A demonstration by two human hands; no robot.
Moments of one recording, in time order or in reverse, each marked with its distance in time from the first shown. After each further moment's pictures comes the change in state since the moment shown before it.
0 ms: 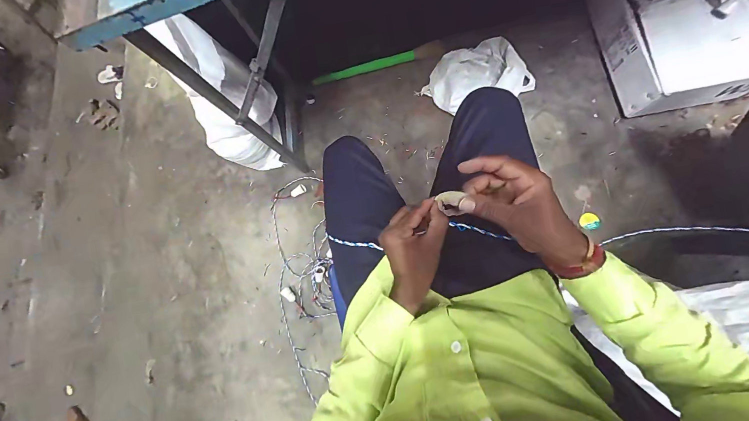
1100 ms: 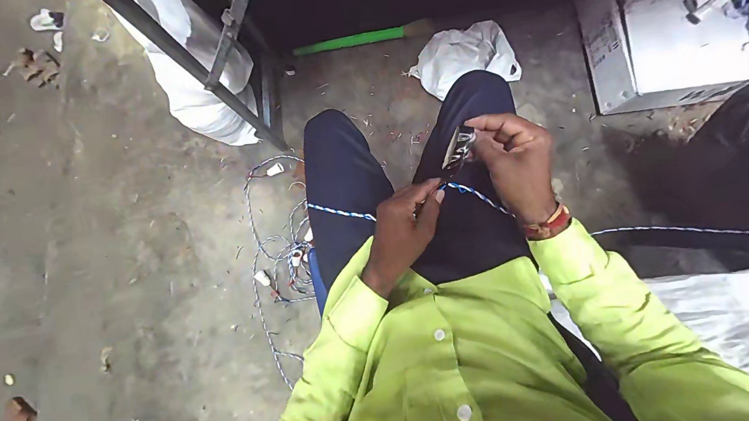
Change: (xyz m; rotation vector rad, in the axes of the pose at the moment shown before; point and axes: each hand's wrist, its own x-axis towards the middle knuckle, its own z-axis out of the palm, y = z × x) left_hand 0.014 -0.004 -0.016 0.078 -0.421 -0.034; right_hand 0.023 0.022 -0.007 -0.264 0.304 0.025
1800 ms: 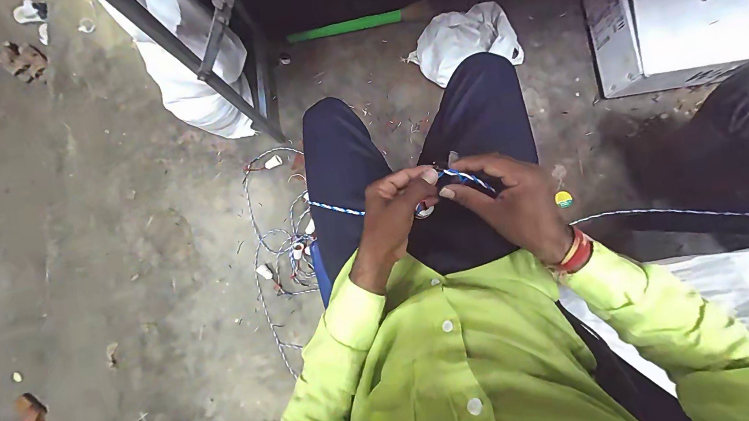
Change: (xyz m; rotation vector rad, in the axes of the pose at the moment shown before) left_hand -0.006 0.031 -0.027 -0.660 -0.007 -0.425; right_hand -0.044 -0.025 0.004 -0.370 -0.204 -0.157
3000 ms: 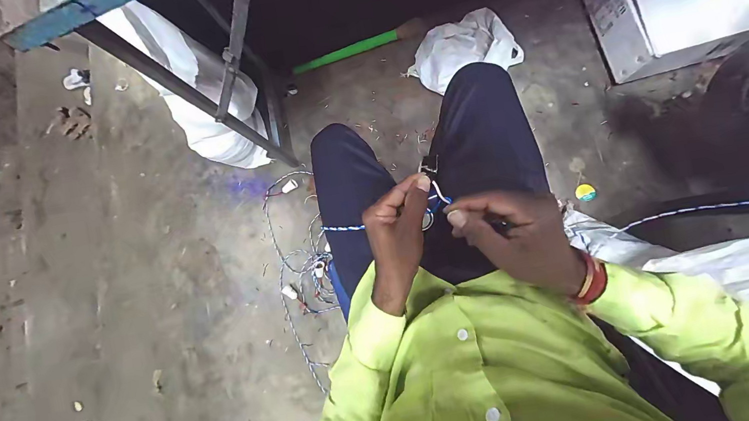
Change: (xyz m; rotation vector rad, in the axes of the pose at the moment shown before) left_hand 0.006 -0.006 0.005 0.206 0.192 0.353; right_hand -0.015 -0.032 0.008 0.318 0.084 -0.079
